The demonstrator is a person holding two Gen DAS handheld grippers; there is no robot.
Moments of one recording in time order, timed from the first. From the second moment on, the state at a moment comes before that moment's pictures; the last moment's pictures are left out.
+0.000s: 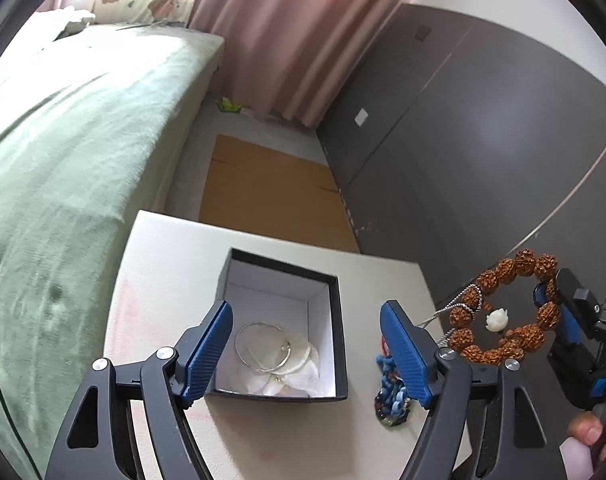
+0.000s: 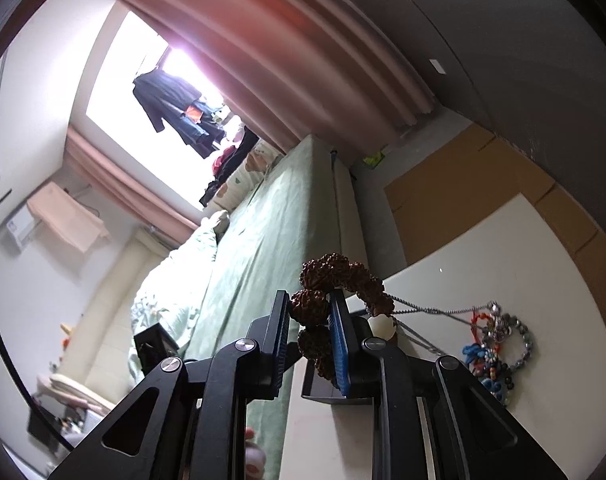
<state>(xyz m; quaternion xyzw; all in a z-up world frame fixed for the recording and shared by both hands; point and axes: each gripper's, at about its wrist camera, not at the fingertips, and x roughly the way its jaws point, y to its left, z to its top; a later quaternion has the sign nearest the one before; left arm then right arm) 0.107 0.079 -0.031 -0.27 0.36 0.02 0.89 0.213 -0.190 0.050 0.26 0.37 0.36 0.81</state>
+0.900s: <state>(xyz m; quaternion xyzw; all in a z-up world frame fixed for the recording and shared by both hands) 0.084 0.116 -0.007 -0.32 0.31 0.02 0.89 0.186 -0.183 0.172 0.17 0.29 0.34 0.88</state>
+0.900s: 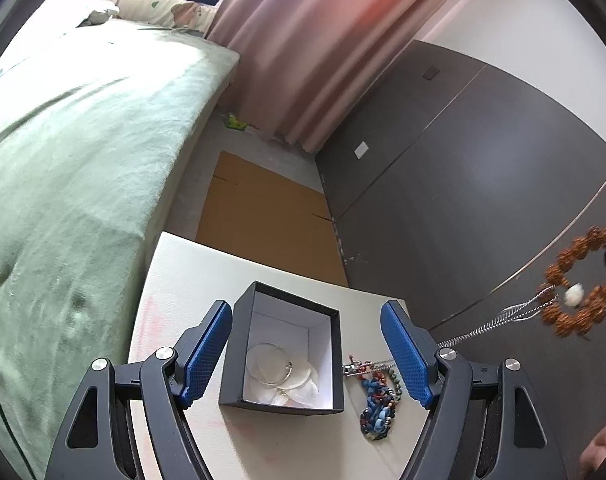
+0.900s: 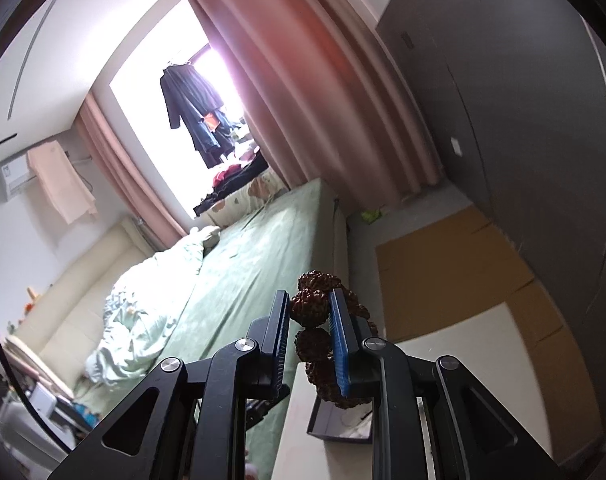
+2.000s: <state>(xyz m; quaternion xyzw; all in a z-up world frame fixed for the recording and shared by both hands) 0.068 0.153 -0.010 -0.34 0.30 0.06 0.89 0.222 -0.096 0.026 0.13 0.42 0.34 0.83</state>
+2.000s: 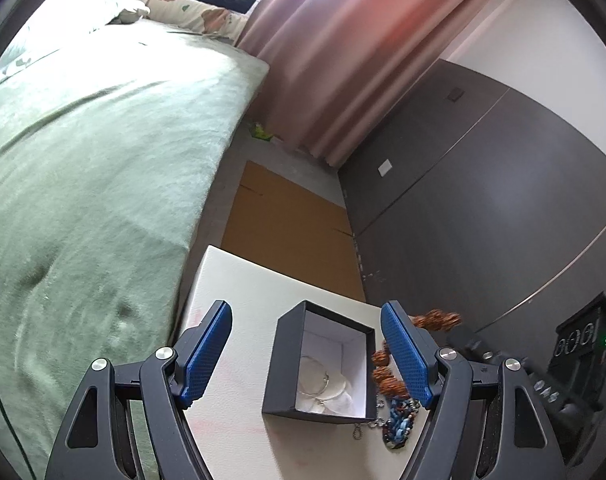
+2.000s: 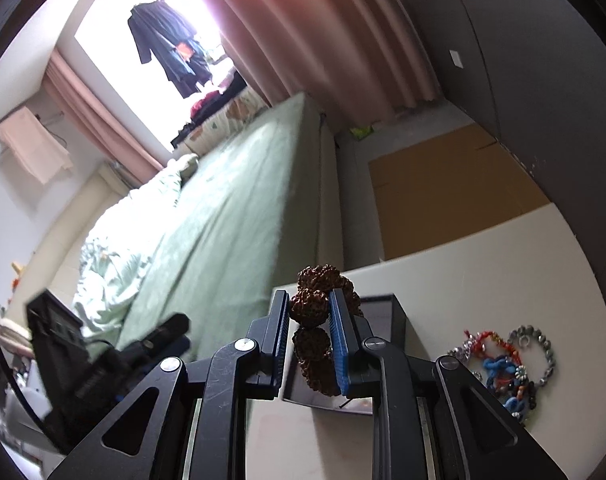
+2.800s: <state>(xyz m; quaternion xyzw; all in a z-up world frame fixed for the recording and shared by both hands) 0.073 0.150 -0.016 -0.33 0.32 0.07 0.89 0.225 -0.115 0.001 0.11 0.47 0.31 0.82</state>
